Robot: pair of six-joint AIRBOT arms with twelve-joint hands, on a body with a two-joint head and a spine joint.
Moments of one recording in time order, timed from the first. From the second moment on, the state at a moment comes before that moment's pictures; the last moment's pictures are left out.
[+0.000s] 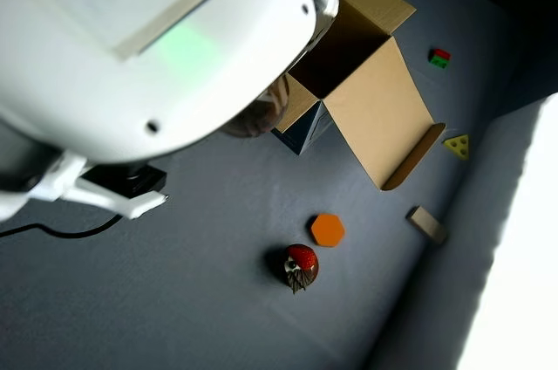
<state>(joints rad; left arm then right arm) 0.88 -1.00 0.09 -1.35 -1.61 1.82 0.08 -1.32 1.63 -1.31 1.11 0.56</state>
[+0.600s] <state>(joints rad) 0.88 -1.00 0.09 -1.35 -1.61 1.81 0.11 -1.42 1.61 -1.26 1.01 0.52</state>
